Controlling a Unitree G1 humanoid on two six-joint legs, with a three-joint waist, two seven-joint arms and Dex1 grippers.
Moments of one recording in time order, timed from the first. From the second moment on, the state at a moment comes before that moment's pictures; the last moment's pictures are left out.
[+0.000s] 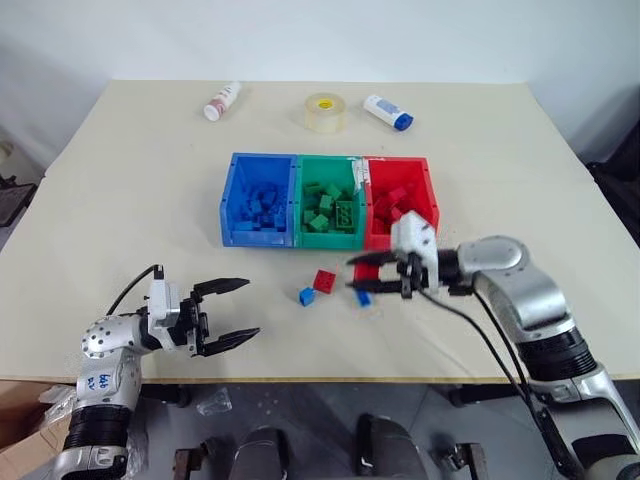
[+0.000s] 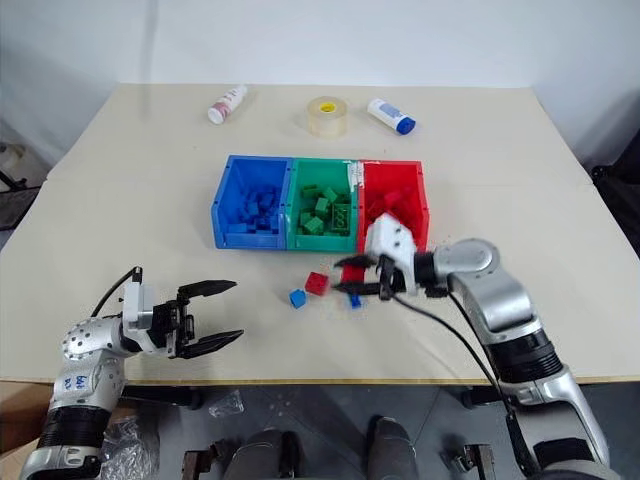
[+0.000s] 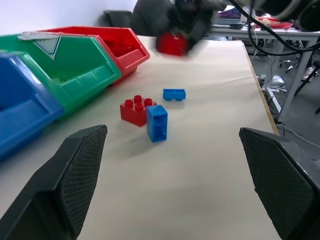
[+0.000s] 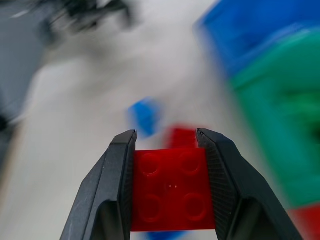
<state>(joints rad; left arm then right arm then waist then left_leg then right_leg) -0.23 0.52 0.19 0.27 -0.51 -0.19 -1.37 -0.68 -0.58 0.12 0.02 0.32 0.41 1.10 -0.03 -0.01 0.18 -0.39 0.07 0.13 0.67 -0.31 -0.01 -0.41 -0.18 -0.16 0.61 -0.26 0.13</state>
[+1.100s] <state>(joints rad) -0.35 0.50 0.17 0.45 -0.51 -0.22 -1.46 -0.04 -0.97 -0.20 -0.23 0.39 0.45 1.18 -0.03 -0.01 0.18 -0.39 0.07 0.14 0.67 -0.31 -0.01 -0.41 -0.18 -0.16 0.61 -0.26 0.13</state>
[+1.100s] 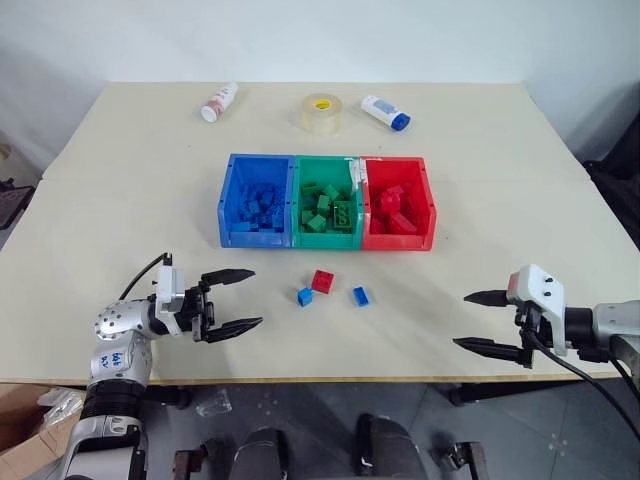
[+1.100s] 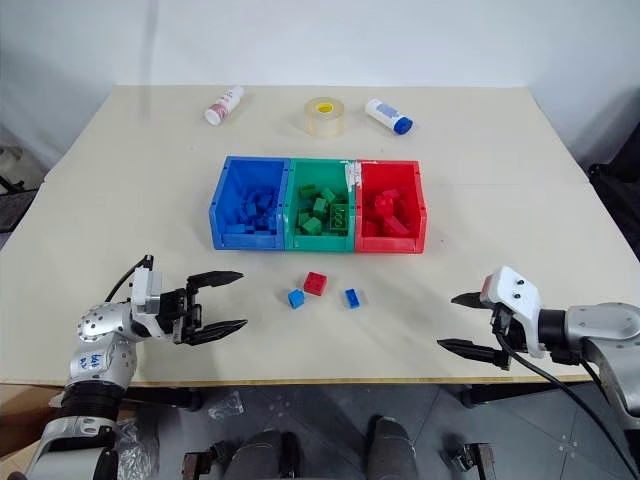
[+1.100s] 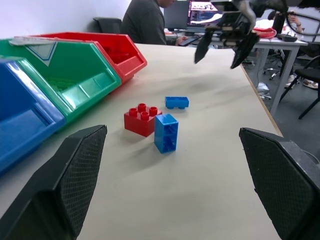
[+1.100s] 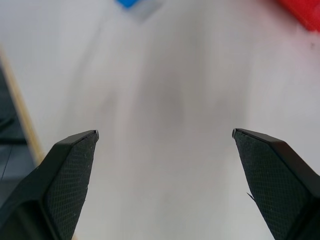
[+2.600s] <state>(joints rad) -0.27 0.49 0.18 0.33 -0.51 -0.22 -1.41 -1.02 -0.17 0.22 0.48 0.18 0.19 0.87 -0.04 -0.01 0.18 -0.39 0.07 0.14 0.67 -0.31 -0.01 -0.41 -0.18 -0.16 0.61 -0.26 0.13</state>
